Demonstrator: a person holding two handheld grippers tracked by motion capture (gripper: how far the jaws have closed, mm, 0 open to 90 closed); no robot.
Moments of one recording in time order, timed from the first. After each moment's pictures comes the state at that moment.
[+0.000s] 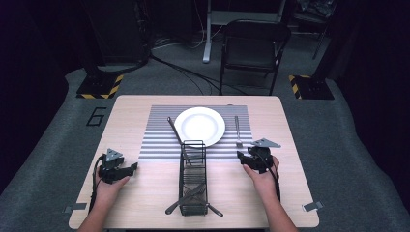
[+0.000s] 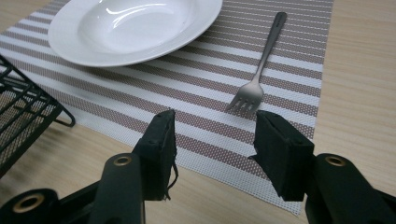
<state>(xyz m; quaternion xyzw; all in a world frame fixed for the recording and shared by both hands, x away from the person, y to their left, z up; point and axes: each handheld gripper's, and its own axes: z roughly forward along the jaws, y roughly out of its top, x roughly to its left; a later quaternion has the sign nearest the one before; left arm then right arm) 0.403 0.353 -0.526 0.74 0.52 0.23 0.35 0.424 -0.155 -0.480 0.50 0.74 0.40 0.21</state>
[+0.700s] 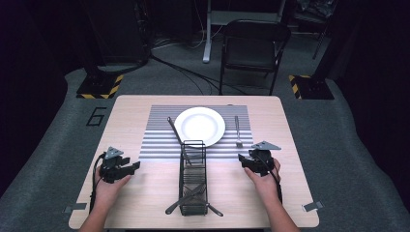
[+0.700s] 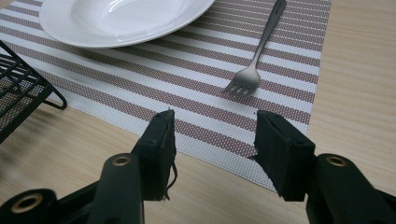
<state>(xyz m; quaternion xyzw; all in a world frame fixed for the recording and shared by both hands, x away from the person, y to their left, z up) 0.392 0.335 -0.497 0.74 0.52 0.19 0.37 0.420 -0.161 -0.487 0.50 0.75 0.39 0.21</state>
